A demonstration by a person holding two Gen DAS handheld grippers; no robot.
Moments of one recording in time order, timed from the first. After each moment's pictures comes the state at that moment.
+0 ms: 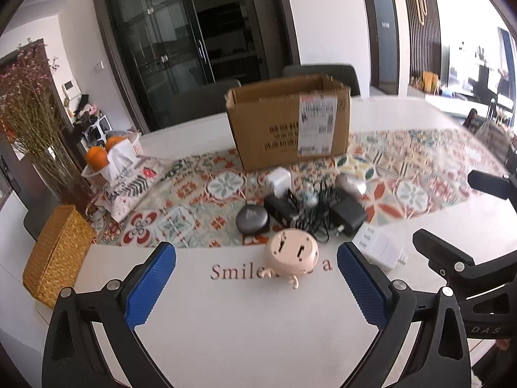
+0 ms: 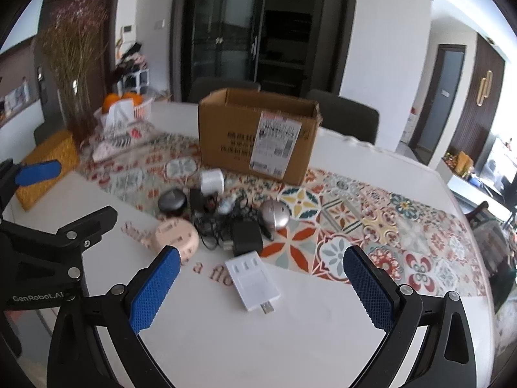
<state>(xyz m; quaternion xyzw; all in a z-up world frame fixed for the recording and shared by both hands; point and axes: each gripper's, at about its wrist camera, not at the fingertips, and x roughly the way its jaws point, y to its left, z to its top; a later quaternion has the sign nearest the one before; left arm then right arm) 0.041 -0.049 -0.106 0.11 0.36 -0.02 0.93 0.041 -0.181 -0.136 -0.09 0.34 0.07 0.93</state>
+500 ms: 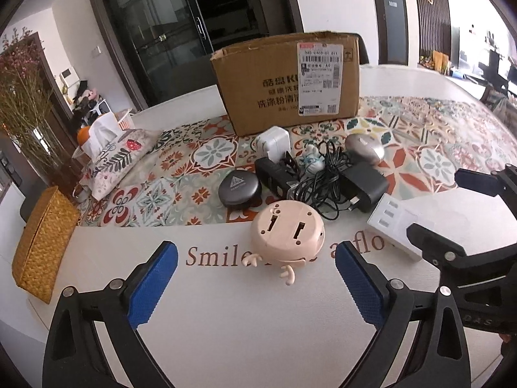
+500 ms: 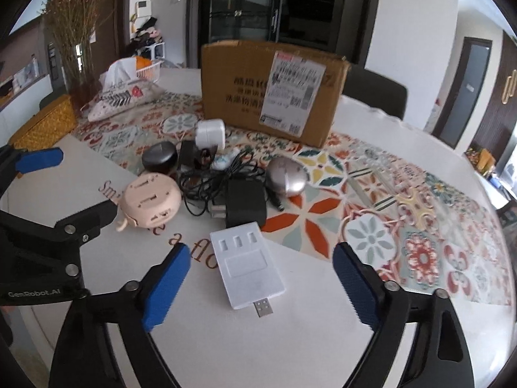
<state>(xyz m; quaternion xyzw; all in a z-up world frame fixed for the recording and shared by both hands) 0.071 -0.063 -0.170 0.12 0.40 0.00 0.91 0.085 -0.193 -0.212 -0.10 0.38 0.12 0.91</state>
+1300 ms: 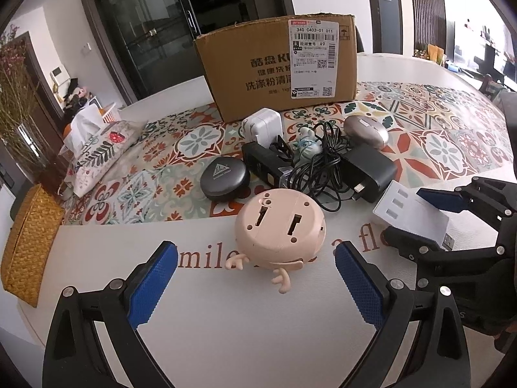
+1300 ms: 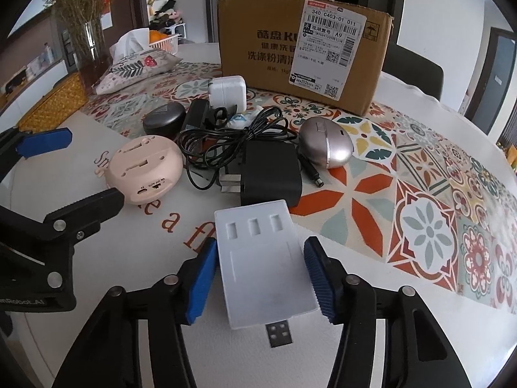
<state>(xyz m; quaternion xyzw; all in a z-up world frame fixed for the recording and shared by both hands) 0.087 -0.062 -0.200 0.12 0.41 -0.02 0.90 0.113 -0.184 -0.263 -0.09 0.42 0.17 0.88</state>
